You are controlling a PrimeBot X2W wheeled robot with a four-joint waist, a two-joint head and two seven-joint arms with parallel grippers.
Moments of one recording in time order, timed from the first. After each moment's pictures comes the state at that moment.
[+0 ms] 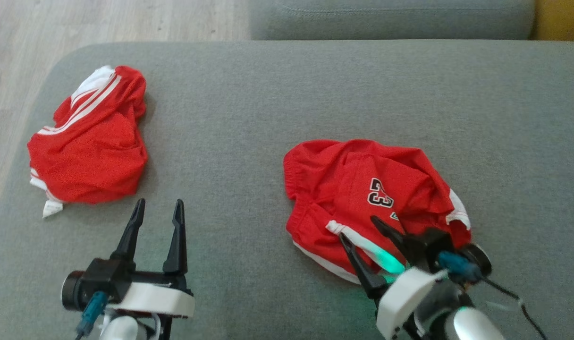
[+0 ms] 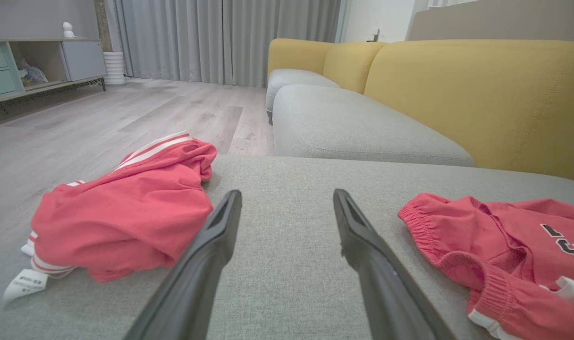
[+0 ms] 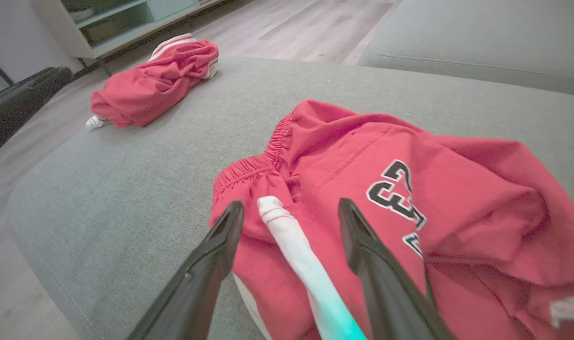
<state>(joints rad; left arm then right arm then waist) -0.06 0.15 -0.22 0.20 -0.28 0.00 -0.22 0.04 -0.09 0.36 -0.03 0.13 0.13 0.24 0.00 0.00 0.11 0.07</state>
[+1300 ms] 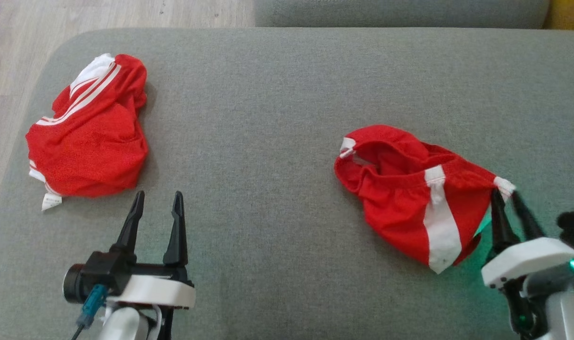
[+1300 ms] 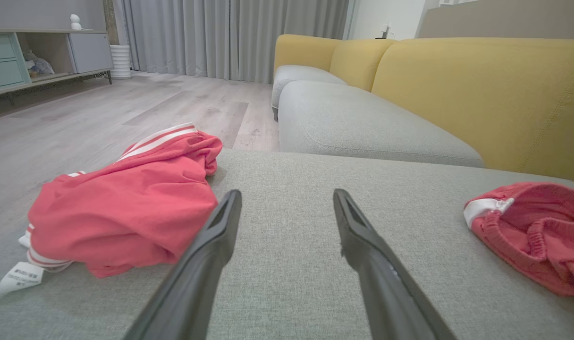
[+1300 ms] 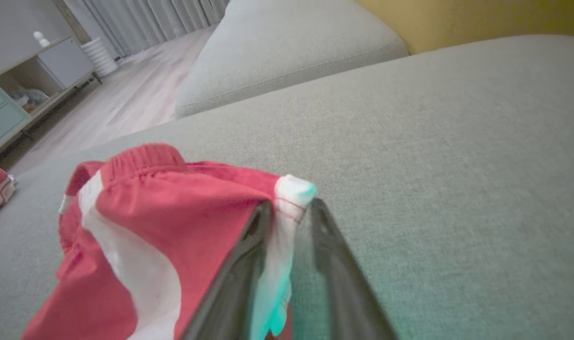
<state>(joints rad) -0.10 0.14 -0.23 0.25 -0.30 0.00 -0.25 -0.05 -0.04 -0.15 0.18 0.27 0.13 0.12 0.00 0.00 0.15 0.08</state>
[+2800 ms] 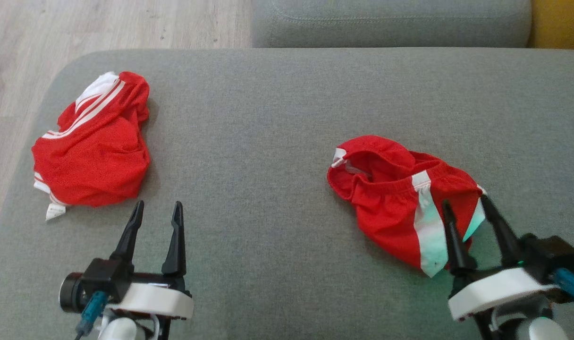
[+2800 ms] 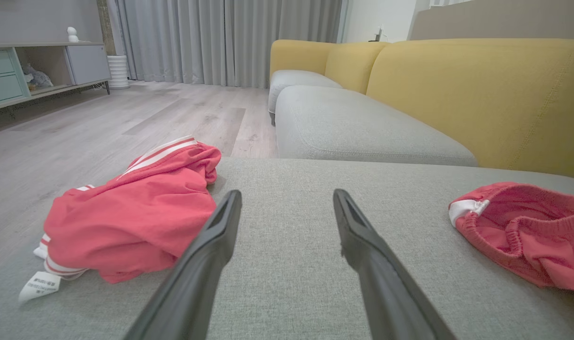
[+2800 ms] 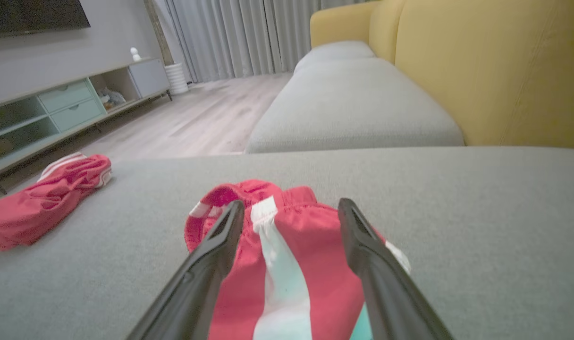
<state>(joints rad) -0.06 0.18 -0.26 0.19 -0.31 0.04 -0.20 0.12 -0.04 0.03 -0.09 0.16 0.13 0.03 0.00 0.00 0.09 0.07</state>
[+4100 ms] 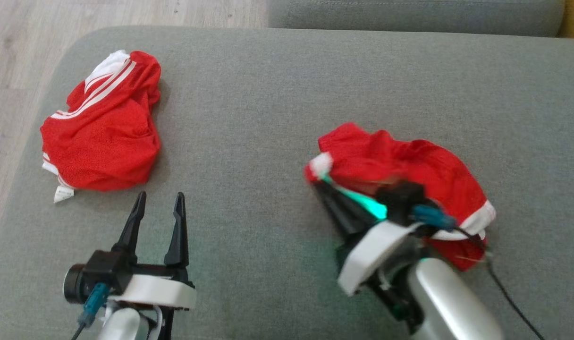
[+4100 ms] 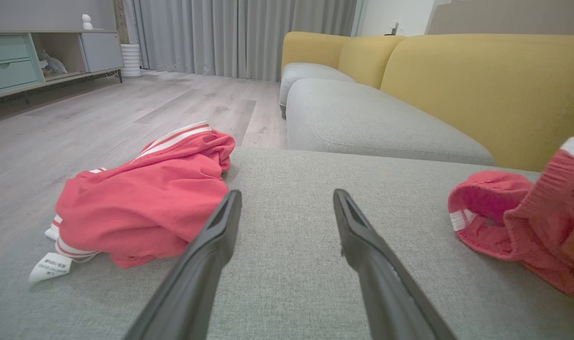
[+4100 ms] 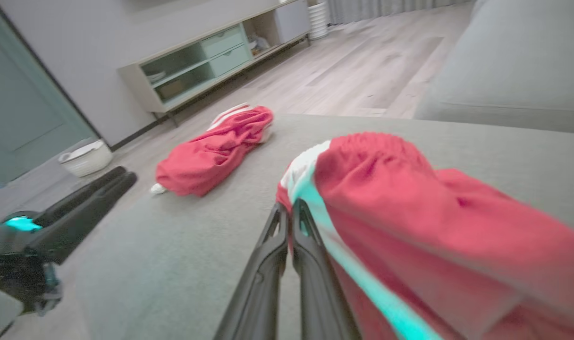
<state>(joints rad) -0.10 0.17 -0.28 0.23 -0.34 0.03 -0.23 -0.22 -0.05 0.49 0.15 0.32 0.13 0.14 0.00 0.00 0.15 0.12</state>
